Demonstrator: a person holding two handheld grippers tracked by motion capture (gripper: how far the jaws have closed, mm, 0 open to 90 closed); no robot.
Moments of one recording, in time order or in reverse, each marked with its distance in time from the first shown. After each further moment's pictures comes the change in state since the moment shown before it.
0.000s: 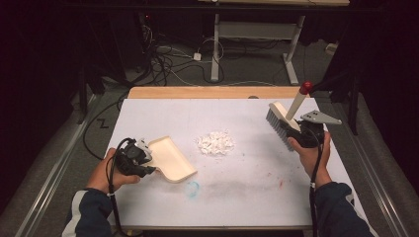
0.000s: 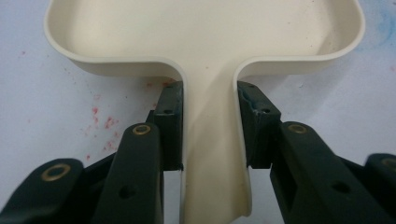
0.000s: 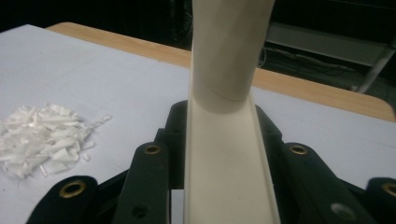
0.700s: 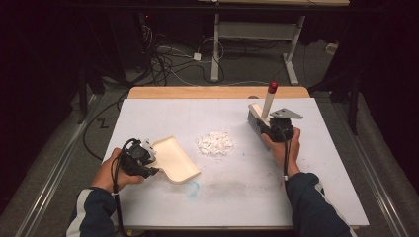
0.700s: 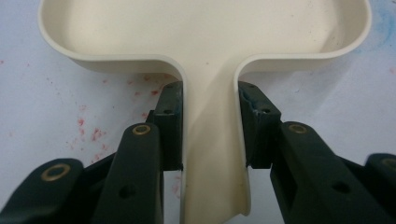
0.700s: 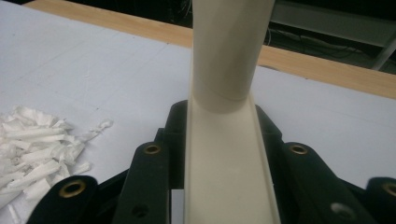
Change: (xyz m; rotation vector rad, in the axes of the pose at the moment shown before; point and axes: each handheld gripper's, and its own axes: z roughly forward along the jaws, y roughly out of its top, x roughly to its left) left arm -0.004 0.009 0.008 0.023 -0.011 0.025; right arm 0.043 -0.005 0.074 0.089 -0.052 -0.013
